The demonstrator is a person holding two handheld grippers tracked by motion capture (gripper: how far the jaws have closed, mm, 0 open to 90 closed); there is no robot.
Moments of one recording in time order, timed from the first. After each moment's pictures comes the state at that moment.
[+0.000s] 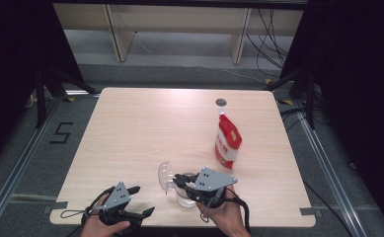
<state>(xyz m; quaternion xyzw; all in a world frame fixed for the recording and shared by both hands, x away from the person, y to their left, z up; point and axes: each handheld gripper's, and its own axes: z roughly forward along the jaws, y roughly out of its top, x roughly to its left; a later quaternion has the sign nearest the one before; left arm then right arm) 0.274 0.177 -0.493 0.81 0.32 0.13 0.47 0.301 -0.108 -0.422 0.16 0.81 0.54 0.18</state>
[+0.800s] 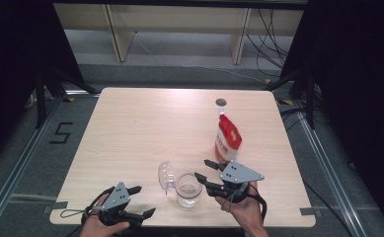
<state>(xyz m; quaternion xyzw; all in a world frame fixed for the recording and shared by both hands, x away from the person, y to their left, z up) 0.272 0.177 -0.488 0.81 0.31 0.13 0.48 0.314 -0.161 -0.427 0.23 0.78 0.54 0.22</state>
